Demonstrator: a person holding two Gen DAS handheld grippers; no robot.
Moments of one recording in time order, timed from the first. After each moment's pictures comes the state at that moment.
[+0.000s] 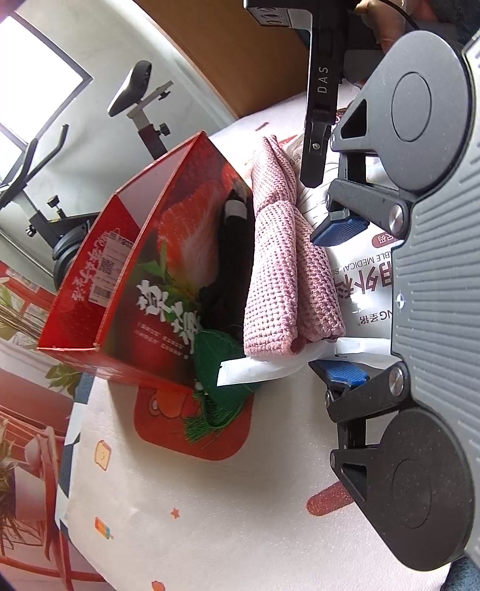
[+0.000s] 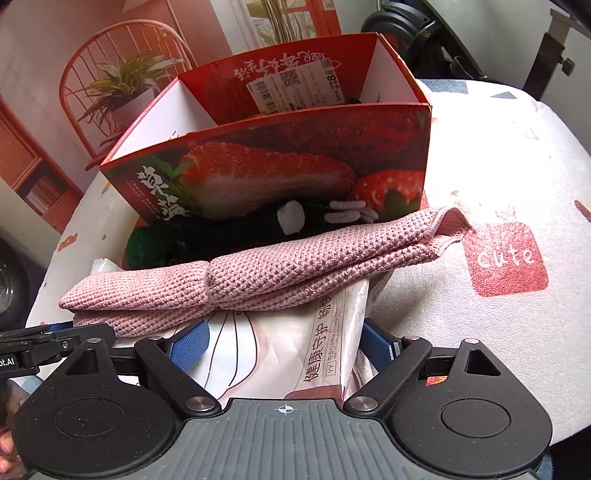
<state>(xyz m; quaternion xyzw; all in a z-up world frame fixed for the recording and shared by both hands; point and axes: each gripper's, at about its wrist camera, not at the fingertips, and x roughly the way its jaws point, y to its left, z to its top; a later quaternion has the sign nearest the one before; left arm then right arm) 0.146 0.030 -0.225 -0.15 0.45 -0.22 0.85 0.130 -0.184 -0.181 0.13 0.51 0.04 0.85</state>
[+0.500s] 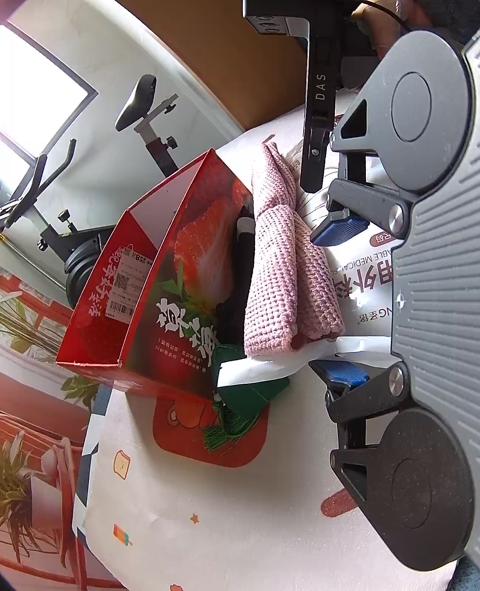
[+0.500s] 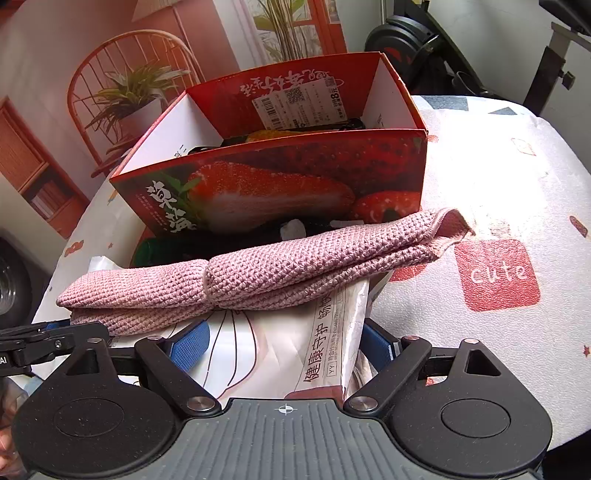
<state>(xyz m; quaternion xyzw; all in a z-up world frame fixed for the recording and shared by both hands) 0.140 0.031 -0.215 -0.15 0.43 -0.24 0.86 0.125 -0.188 -0.171 0.13 0.49 0.04 0.86</state>
